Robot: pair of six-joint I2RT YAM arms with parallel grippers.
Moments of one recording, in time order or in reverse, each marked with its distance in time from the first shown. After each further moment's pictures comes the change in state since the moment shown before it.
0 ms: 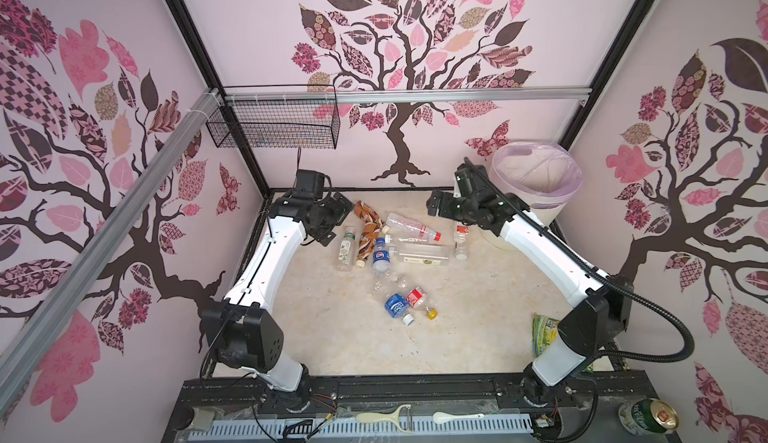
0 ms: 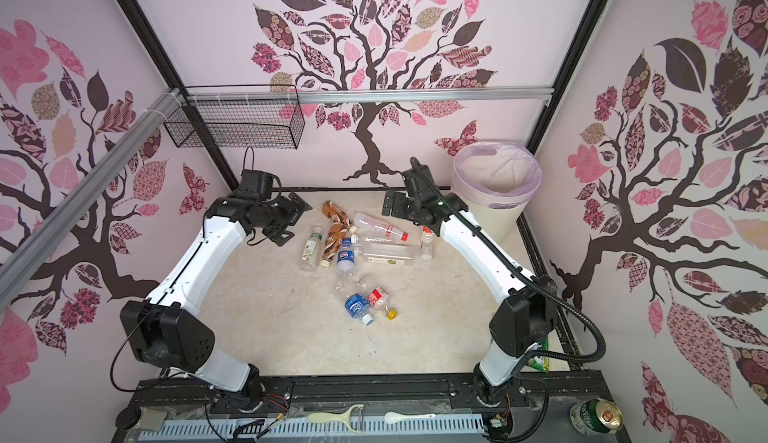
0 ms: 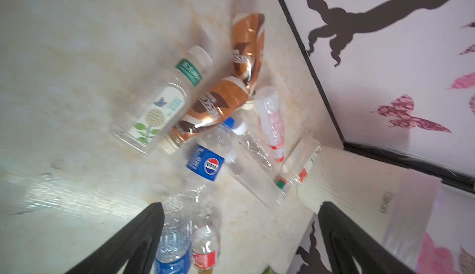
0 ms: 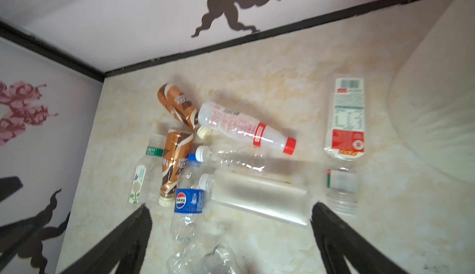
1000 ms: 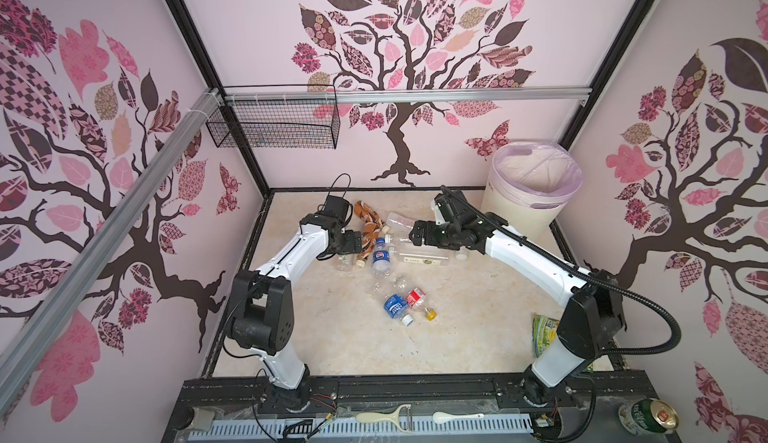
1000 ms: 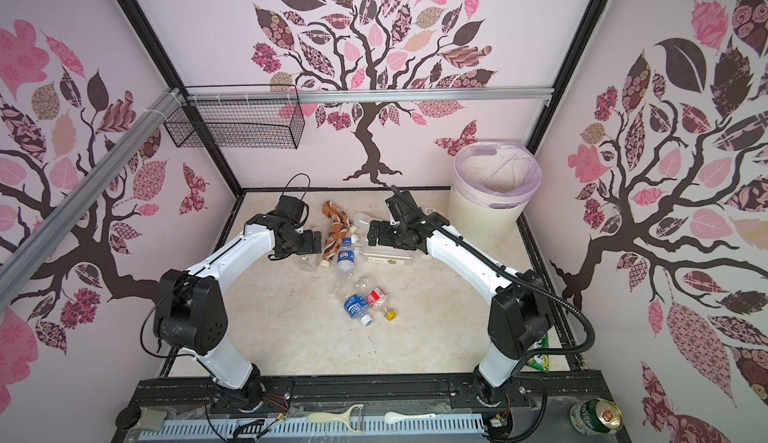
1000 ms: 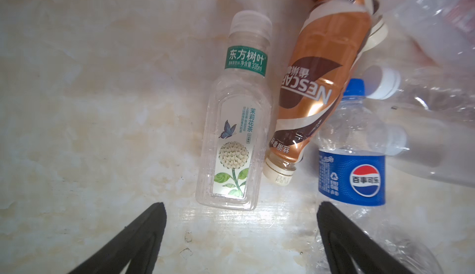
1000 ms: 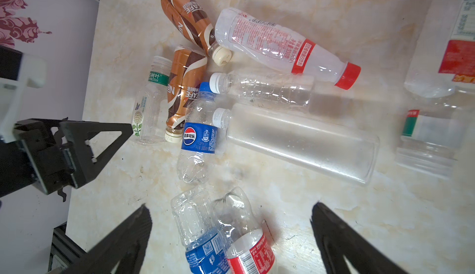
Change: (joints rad) left arm -0.095 0.182 -0.194 0.116 -0.227 0.671; right arm 0.079 0.003 -0.165 0.037 -0.135 0.027
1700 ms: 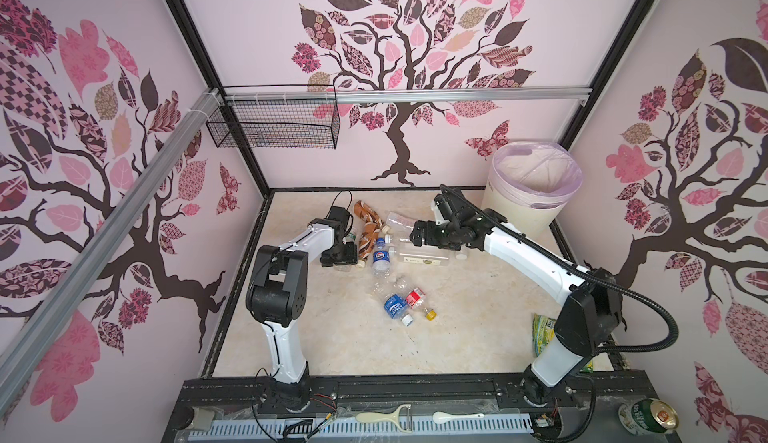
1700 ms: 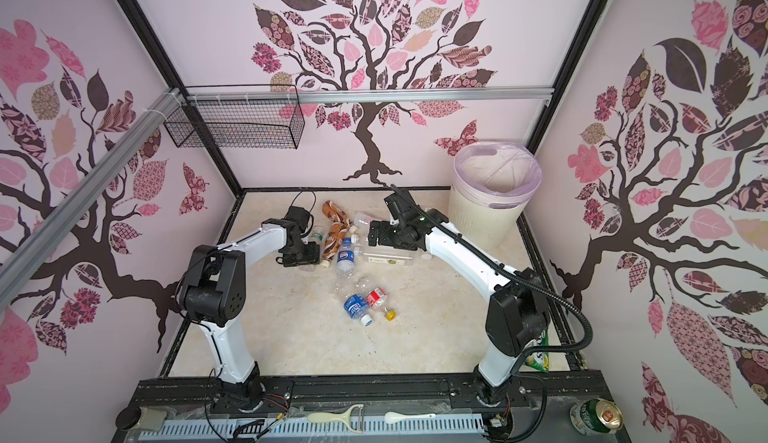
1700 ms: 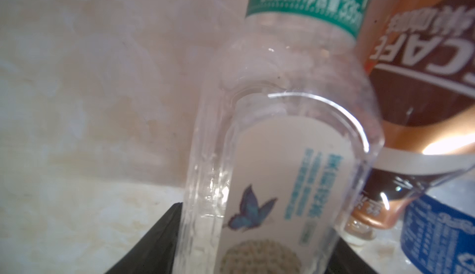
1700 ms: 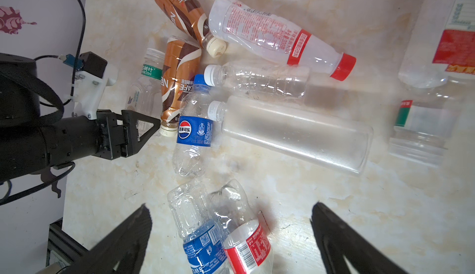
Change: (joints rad) left arm 0.042 0.194 -0.006 0.045 0.056 0.032; right arm 0.000 0.025 0.055 -0.074 0.001 -0.011
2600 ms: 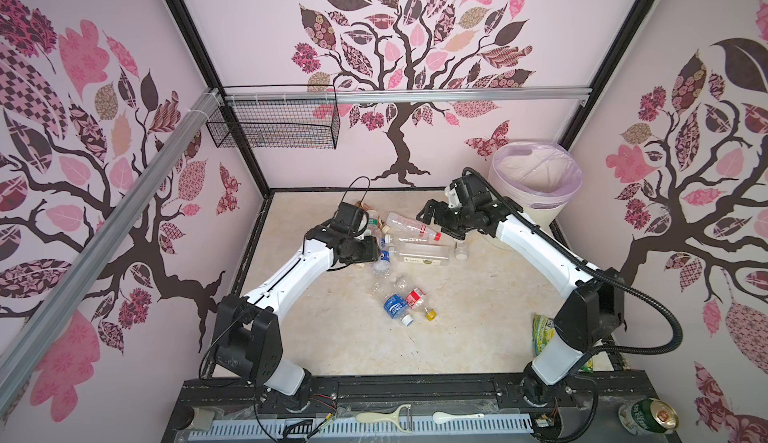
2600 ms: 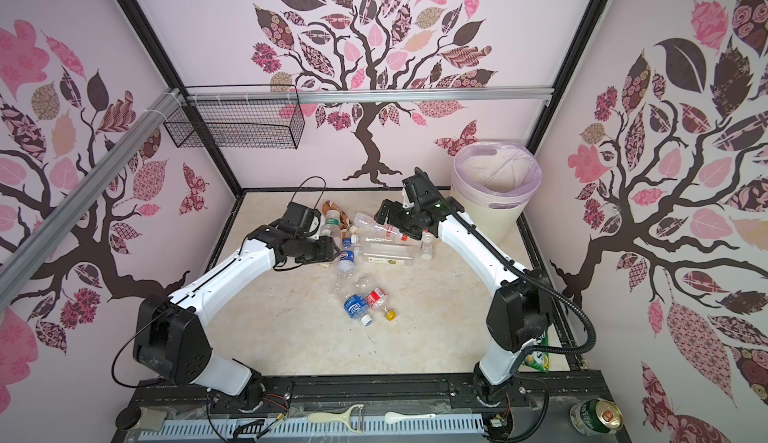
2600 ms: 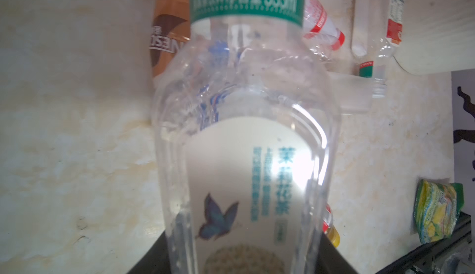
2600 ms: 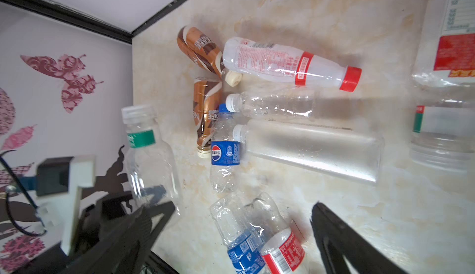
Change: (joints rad) left arm -0.256 -0.402 -0.086 0.031 0.175 -0.179; right arm -0.137 -0.004 0.082 0.024 -0.180 0.169
